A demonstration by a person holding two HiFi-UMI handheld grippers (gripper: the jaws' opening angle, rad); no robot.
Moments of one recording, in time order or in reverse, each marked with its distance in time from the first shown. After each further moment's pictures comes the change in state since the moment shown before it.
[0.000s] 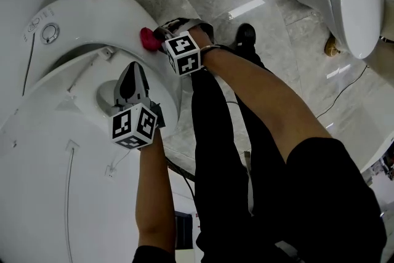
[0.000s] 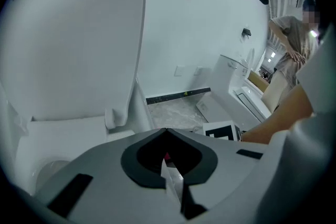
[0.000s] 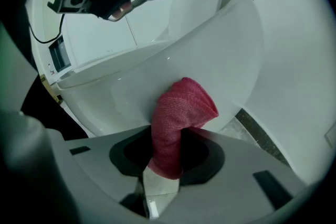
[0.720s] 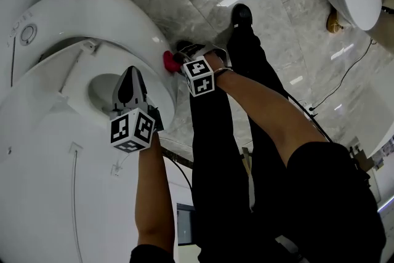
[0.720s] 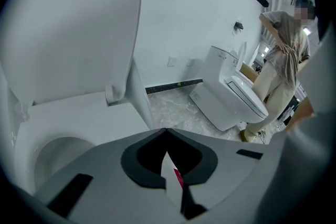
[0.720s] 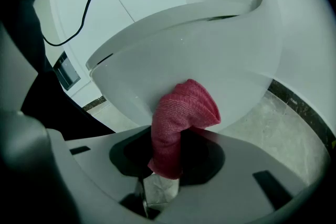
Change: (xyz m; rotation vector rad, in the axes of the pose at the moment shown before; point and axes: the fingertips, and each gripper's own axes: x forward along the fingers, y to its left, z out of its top) left arm -0.022 -0.011 -0.054 0.044 0.070 -0.060; right arm 0.017 0.177 -0.047 0.196 0.050 0.142
